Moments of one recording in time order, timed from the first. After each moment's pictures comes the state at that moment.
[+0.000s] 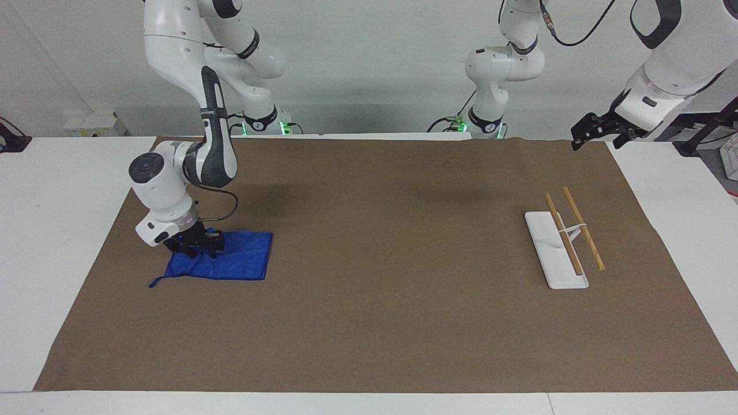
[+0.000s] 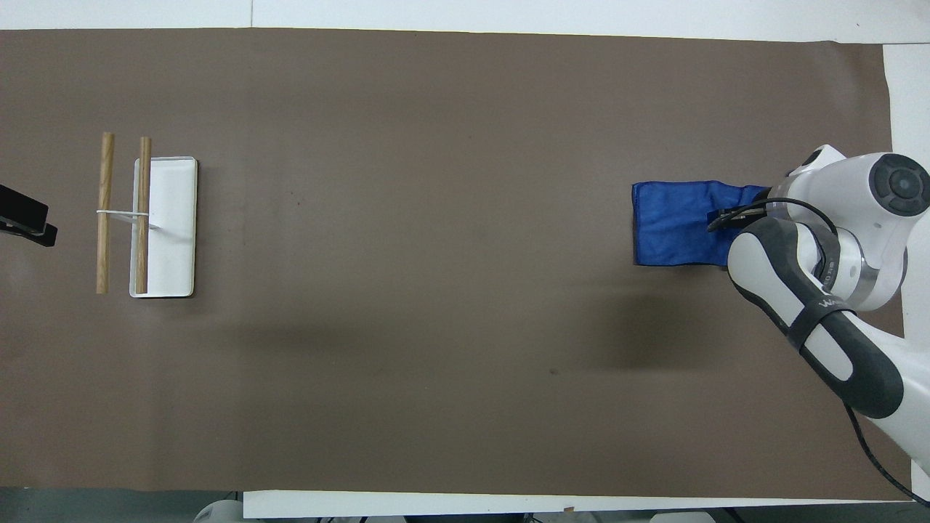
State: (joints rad) left arm -0.06 0.00 0.00 -1.54 0.03 1.34 0.02; right arm -0.09 0.26 -0.04 -2.15 0.01 2.48 -0.19
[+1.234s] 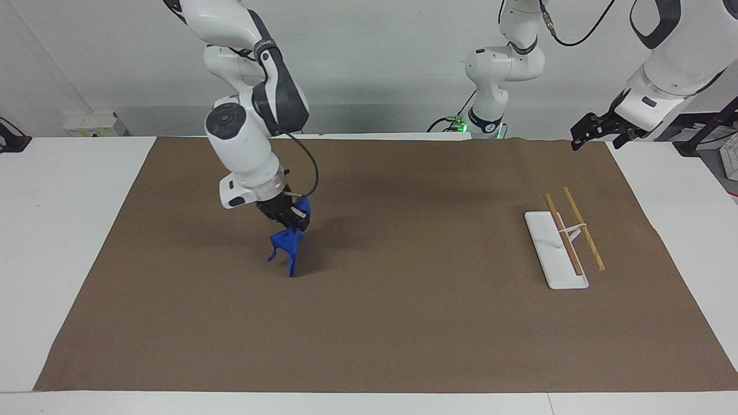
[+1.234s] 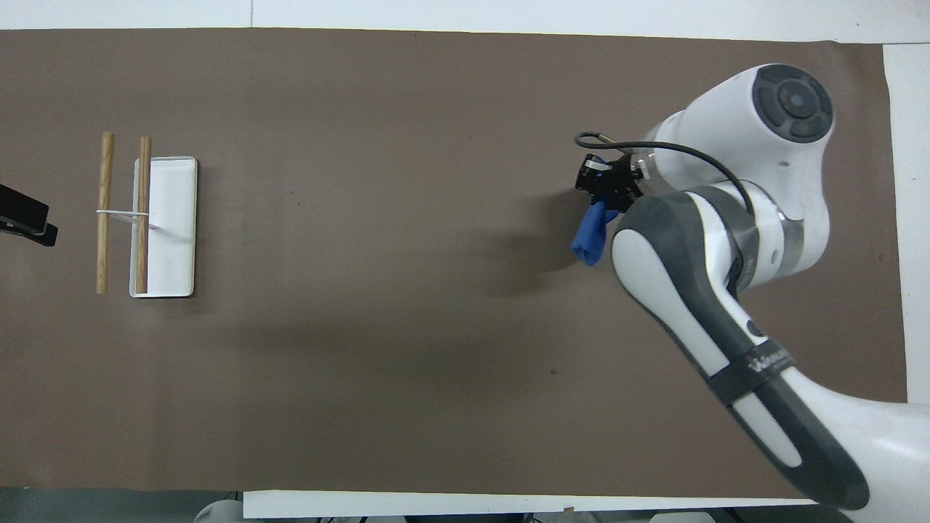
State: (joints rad) left arm -0.06 0.00 -0.01 -1.54 0.03 1.34 0.02; right arm -0.08 0.20 0.46 -1.81 0.11 2.08 0.94
